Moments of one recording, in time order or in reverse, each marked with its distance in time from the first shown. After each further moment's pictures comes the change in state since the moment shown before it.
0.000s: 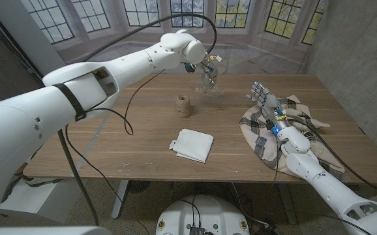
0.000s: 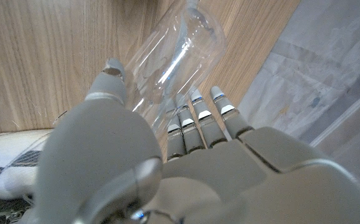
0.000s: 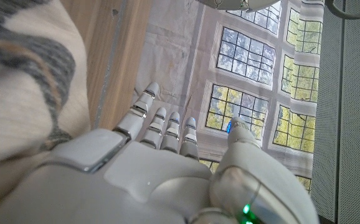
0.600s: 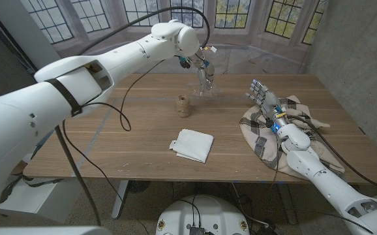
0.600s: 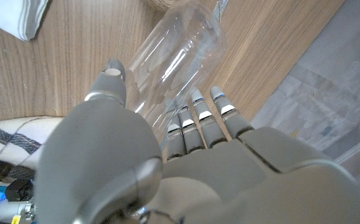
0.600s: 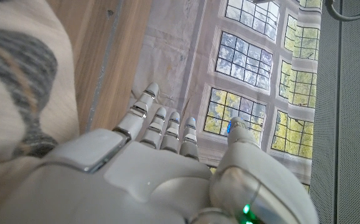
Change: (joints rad) left arm -0.035 0.017 -0.054 0.029 -0.124 -0.036 -0.129; left_hand 0.000 0.000 0.000 0.000 -0.002 0.000 0.000 -0.011 -0.004 -0.023 0.002 -0.008 -0.009 -0.016 0.005 -0.006 -0.009 0.000 0.000 0.000 0.000; right arm 0.014 -0.008 -0.007 -0.008 -0.009 -0.017 0.004; right_hand 0.000 0.000 0.000 0.000 0.000 0.000 0.000 0.000 0.000 0.000 0.000 0.000 0.000 0.000 0.000 0.000 0.000 -0.006 -0.005 0.000 0.000
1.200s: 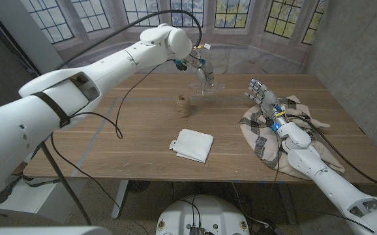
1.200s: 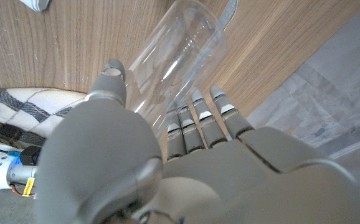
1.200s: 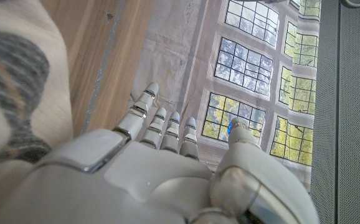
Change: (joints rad) left arm 0.097 0.118 -0.100 -0.193 -0.086 0.078 0.011; left_hand 0.000 0.000 -0.003 0.003 0.000 0.000 0.000 -0.003 -0.001 -0.004 -0.003 0.000 -0.005 -0.004 0.004 -0.008 -0.005 0.005 0.005 0.000 0.000; right arm 0.003 -0.020 -0.006 -0.026 -0.012 -0.022 -0.002; right_hand -0.002 -0.002 0.000 0.000 0.000 0.000 0.000 0.000 0.000 0.000 0.000 0.000 0.000 -0.005 -0.005 0.000 0.000 0.000 0.000 0.006 0.000
